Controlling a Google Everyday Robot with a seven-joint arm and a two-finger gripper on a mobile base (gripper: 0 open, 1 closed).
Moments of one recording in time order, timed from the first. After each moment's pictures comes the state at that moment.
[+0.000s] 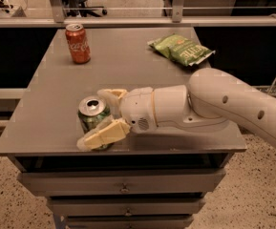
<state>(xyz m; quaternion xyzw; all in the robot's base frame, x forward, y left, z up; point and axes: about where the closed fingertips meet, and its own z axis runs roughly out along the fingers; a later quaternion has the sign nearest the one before) 0.455 0.088 0.874 -0.51 0.61 0.41 0.44</state>
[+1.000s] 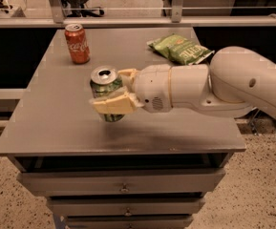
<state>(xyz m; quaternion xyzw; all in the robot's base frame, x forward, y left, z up) 0.478 0.060 0.927 -0.50 0.61 0.37 0.50</state>
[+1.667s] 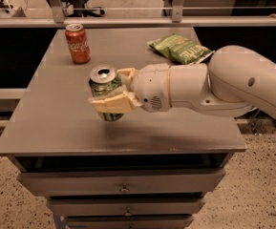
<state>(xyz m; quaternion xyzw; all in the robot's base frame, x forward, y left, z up) 0.478 0.061 0.929 -0.50 0.61 0.37 0.50</state>
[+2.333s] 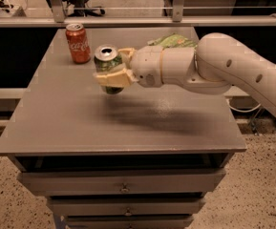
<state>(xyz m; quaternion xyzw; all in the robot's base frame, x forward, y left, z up) 0.571 0.058 0.928 -0.50 0.59 0.33 0.55</state>
